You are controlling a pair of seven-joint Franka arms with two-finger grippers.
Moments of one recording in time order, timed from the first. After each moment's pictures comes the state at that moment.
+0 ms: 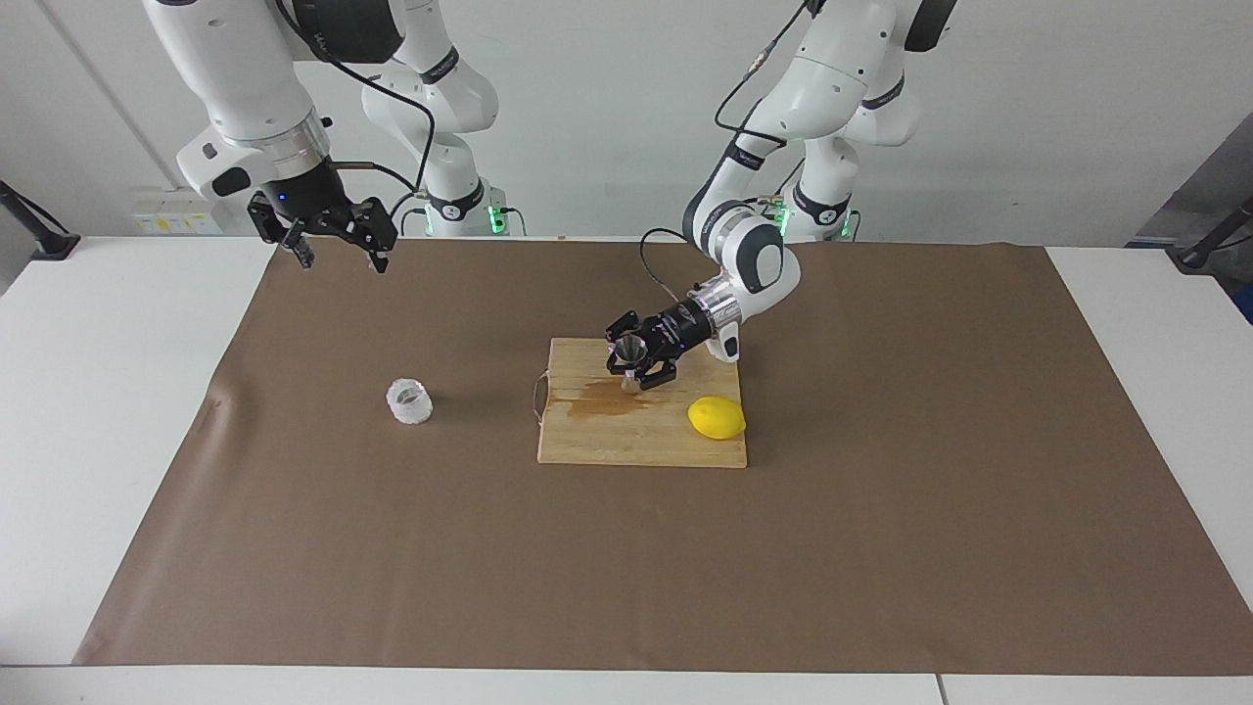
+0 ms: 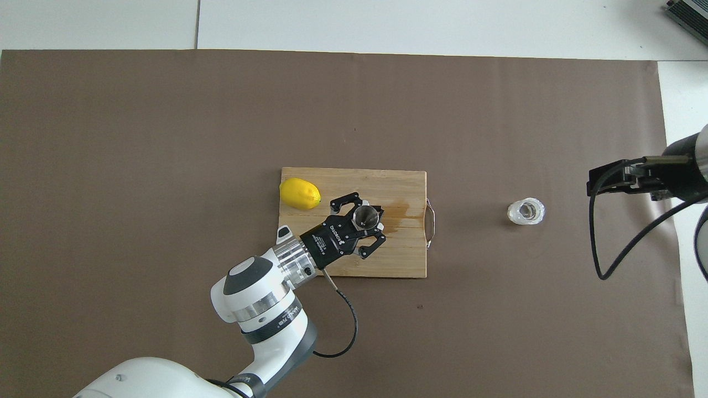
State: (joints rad) left arm -0.45 0.29 -0.22 -2.21 -2.57 2.27 -0.35; right arm -0.02 -0.03 0.06 -1.62 -0.01 1.57 0.12
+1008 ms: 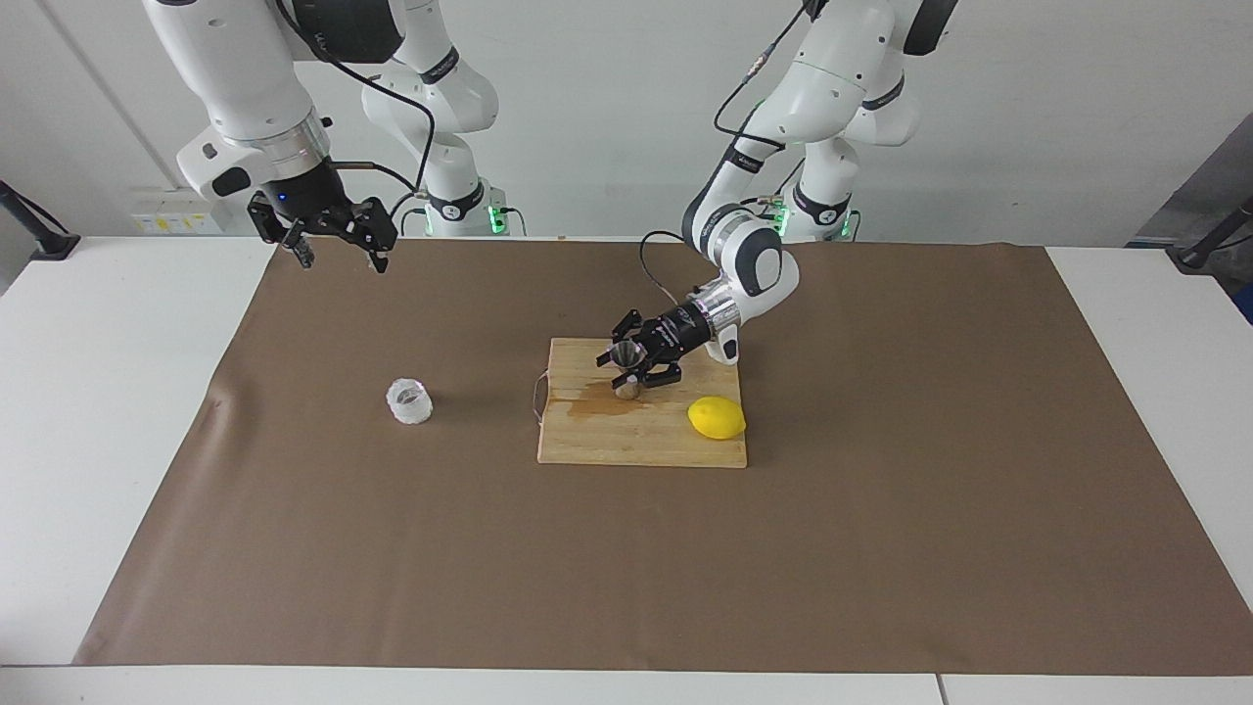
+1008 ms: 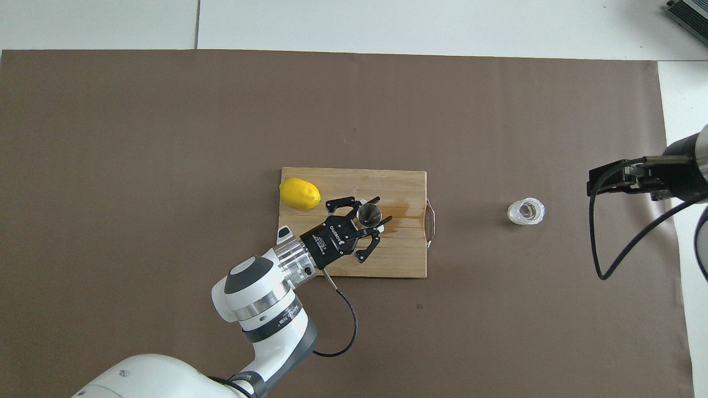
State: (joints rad) left arm -0.44 0.31 -0.22 -2.21 -2.57 2.26 -0.35; right arm -0.02 -0.03 0.06 -1.62 -0.01 1.57 0.12
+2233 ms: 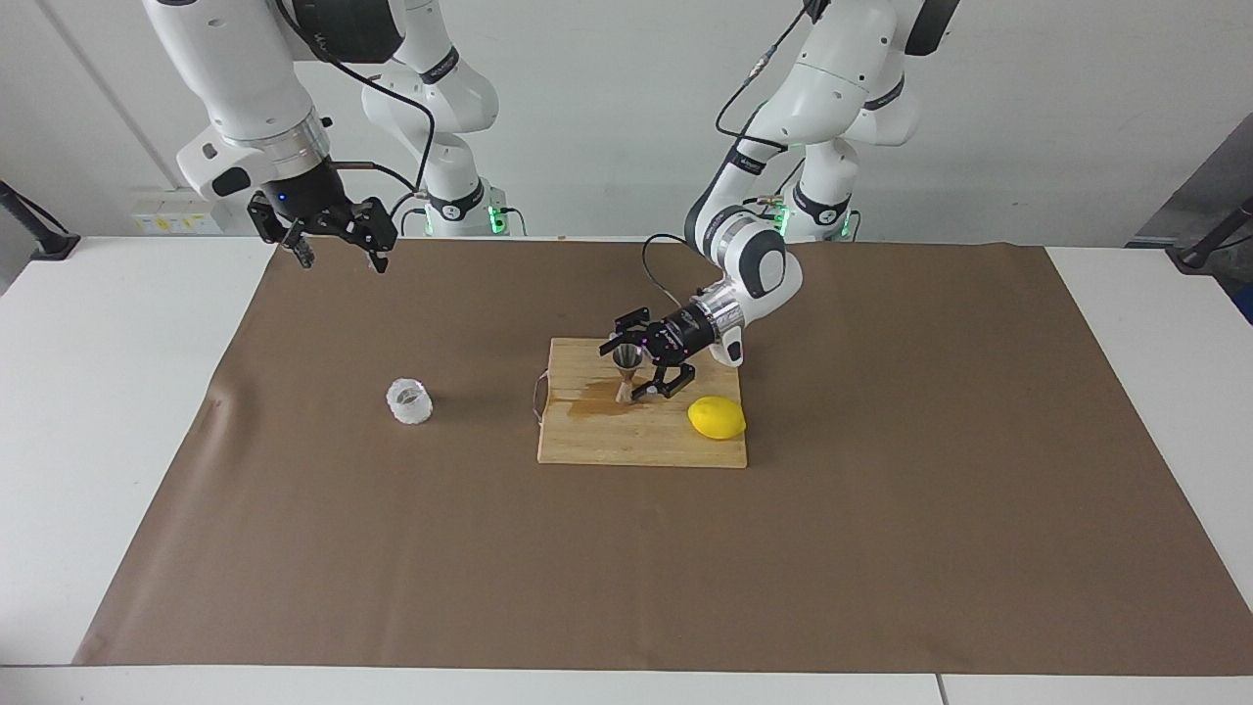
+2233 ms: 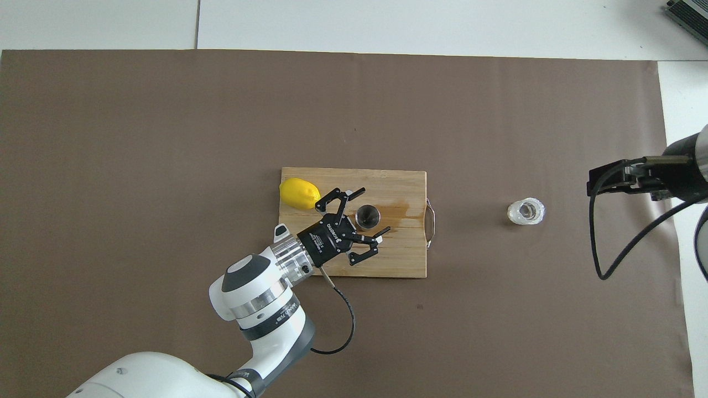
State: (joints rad) left arm -0.44 0.31 -0.22 -2.21 -2.57 2.27 -0.33; right arm -0.02 -0.03 0.06 -1.62 -0.01 1.57 0.12
